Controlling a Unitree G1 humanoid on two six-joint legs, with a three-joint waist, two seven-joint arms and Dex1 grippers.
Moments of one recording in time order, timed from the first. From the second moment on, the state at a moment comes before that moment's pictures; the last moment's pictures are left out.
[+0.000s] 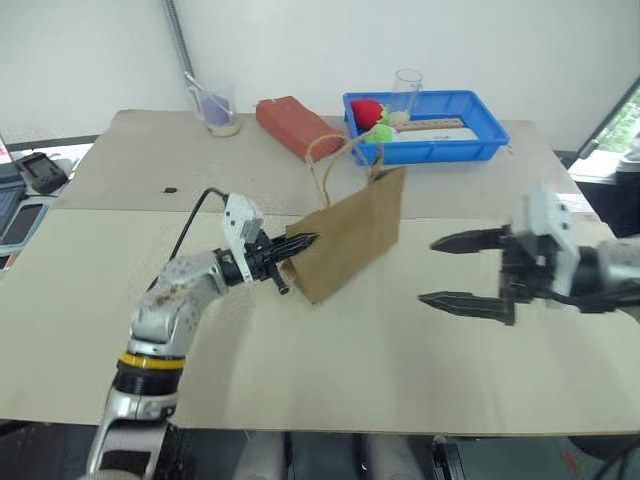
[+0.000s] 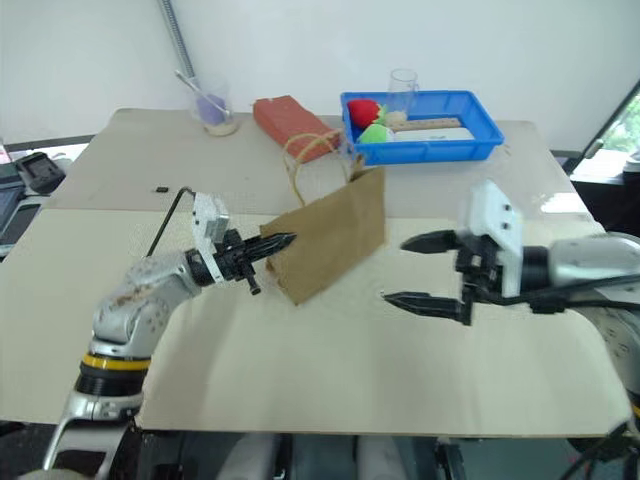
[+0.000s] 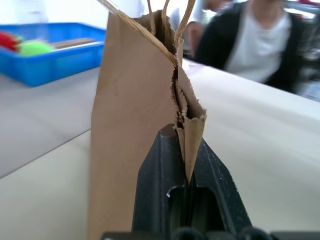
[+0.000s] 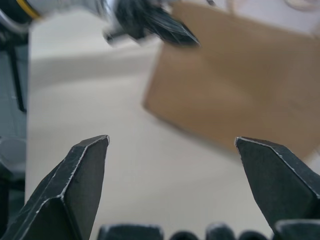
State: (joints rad) left arm -0.55 0.47 -0.01 -0.03 -0.54 0.49 -0.98; right arm -0.25 -1.09 -0.33 -0.54 0.75 0.81 1.07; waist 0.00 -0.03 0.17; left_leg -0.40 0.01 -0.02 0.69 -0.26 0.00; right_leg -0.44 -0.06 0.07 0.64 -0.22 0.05
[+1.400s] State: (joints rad) left arm -0.54 0.83 0.04 -0.06 -0.38 0.43 -1.25; right arm -0.14 -1.37 -0.53 -0.28 0.67 0.66 1.36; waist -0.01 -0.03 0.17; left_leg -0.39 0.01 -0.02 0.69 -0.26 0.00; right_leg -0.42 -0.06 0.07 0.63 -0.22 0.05
